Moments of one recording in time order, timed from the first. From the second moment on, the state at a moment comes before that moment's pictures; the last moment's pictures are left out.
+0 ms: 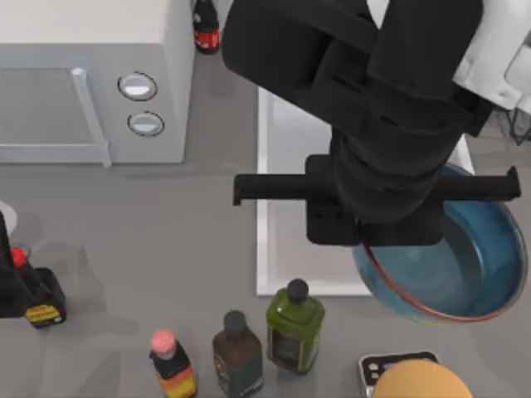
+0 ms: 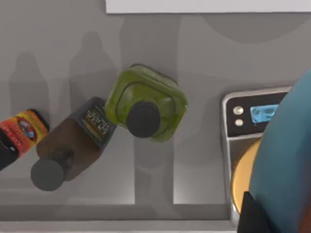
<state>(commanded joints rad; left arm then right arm) 0.00 0.00 0.00 0.00 0.00 0.00 0.99 1.76 1.87 -1.57 0.17 1.00</state>
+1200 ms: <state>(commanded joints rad) 0.00 0.00 0.00 0.00 0.00 0.00 -0.14 1.40 1.50 -0.30 -0.23 0.22</state>
